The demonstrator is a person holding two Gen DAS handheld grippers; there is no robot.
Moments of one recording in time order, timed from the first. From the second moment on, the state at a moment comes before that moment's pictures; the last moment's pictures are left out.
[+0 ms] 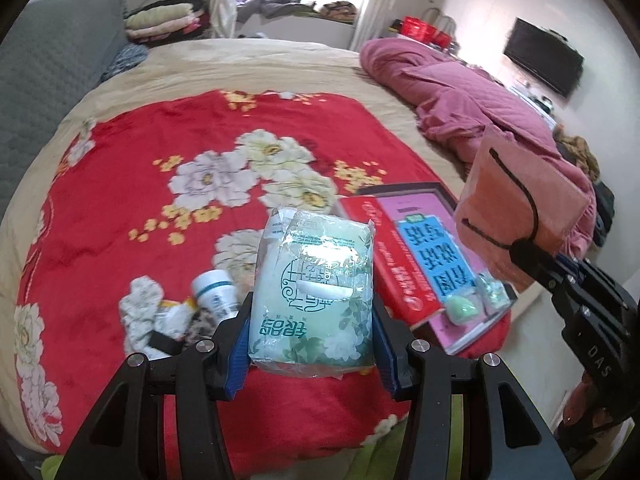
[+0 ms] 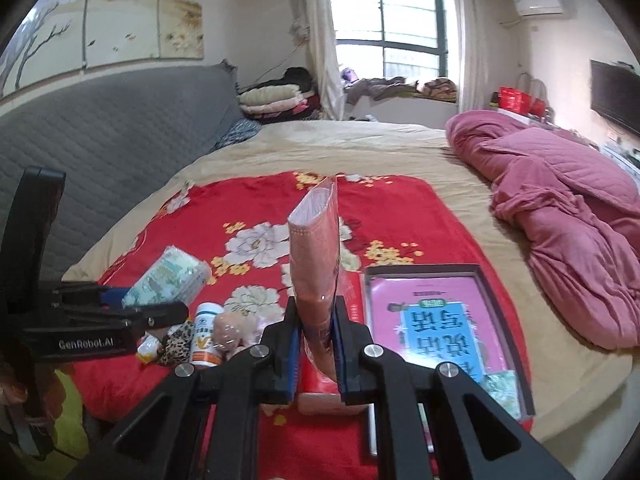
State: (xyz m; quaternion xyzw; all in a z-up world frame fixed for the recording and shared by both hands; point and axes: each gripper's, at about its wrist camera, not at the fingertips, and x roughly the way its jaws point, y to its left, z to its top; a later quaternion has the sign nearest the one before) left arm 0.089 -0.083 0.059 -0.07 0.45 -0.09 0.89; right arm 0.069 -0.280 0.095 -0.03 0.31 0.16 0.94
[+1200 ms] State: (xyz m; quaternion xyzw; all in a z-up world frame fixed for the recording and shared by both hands) left arm 0.117 -0.235 0.055 0.02 0.45 -0.17 0.87; right arm 0.057 -0.413 0.091 0.06 0.29 0.06 0.95
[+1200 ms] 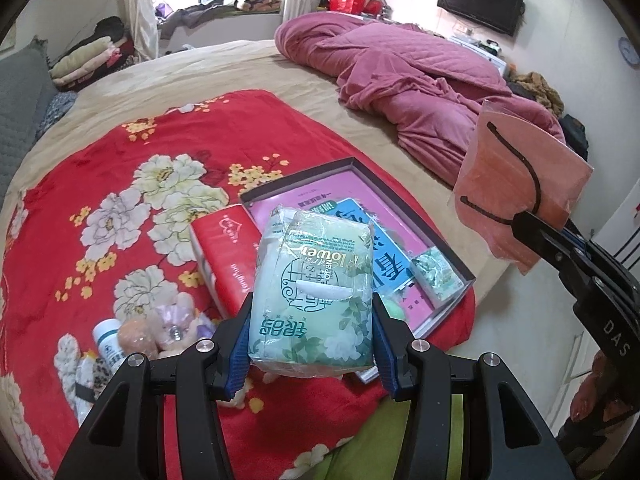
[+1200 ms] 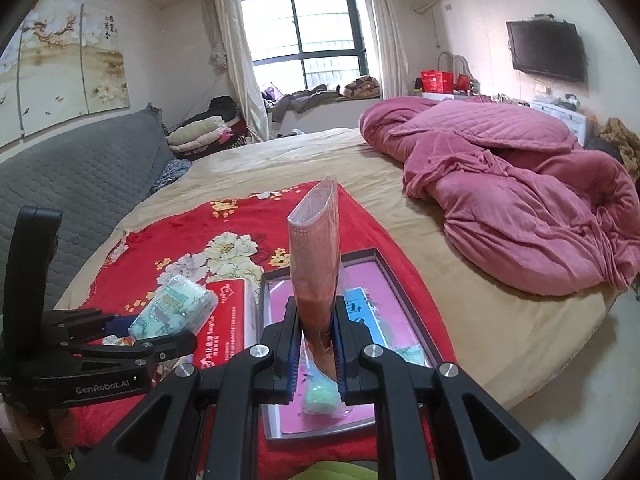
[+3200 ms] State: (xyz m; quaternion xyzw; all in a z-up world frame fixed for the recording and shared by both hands) left arm 0.207 -0.333 -0.063 0.09 0.54 -0.18 0.82; right arm 0.118 -0.475 -0.054 0.14 0.44 0.01 0.89
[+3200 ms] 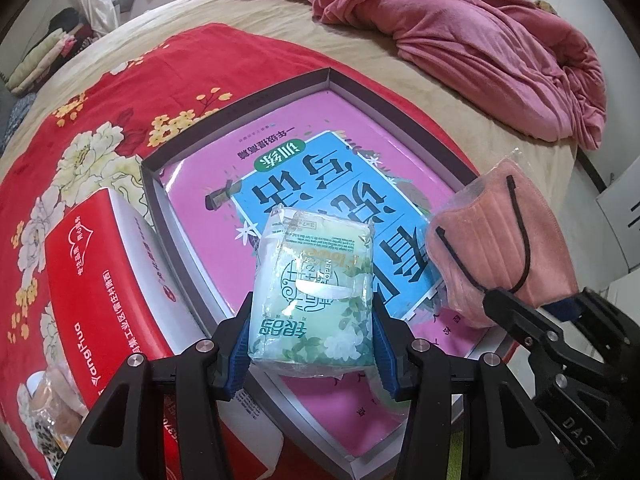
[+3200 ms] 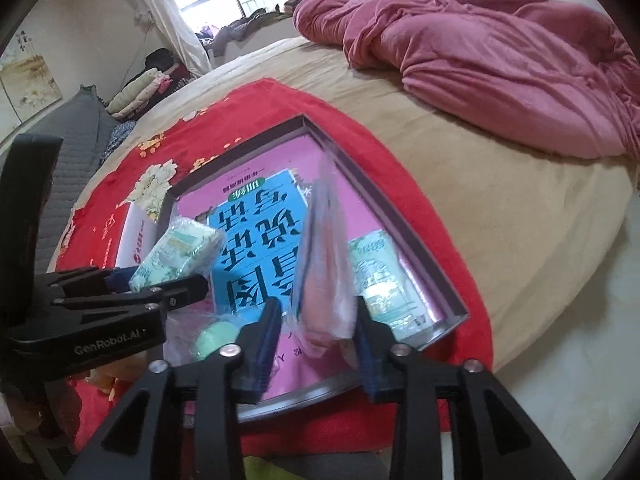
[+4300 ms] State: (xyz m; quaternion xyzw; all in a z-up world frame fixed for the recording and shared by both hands) left arm 0.211 -0.334 -0.065 0.10 0.54 -0.17 0.82; right arm 0.111 -0.481 -0.042 0.13 0.43 -0.02 0.90
